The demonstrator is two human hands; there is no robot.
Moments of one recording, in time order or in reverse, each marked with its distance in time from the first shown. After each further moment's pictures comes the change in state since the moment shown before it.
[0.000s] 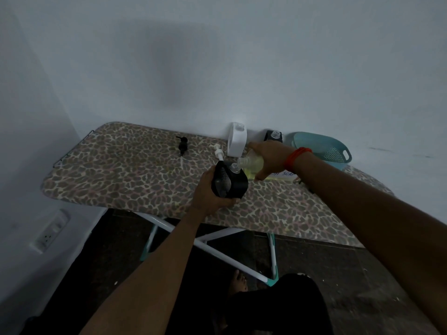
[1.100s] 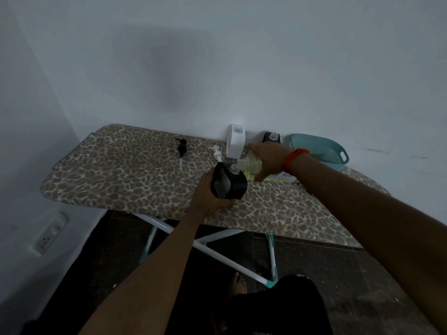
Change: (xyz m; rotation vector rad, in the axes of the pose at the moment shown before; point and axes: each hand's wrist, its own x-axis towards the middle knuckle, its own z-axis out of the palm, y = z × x) left_hand 0.002 -0.006 0.002 0.039 0.014 0.055; right_hand -0.006 -0.007 -0.005 -0.038 -0.004 0.032
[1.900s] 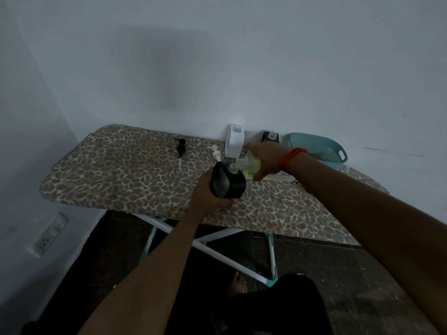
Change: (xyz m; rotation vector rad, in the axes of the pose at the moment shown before) left_hand -0.003 0.007 -0.002 0.019 -0.012 -0.020; right_hand 0.000 -0.001 0.000 0.000 -0.005 0.010
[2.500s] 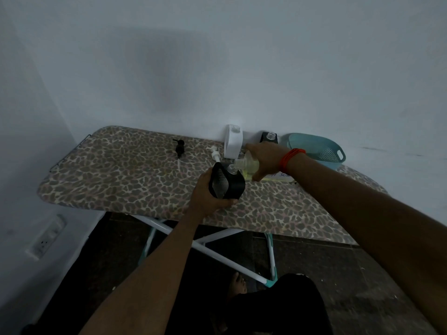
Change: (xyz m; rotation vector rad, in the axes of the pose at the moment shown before) left_hand -0.001 0.003 0.000 -0.047 -0.002 0.003; right_hand 0.002 0.001 0.003 0.011 0.013 -0.002
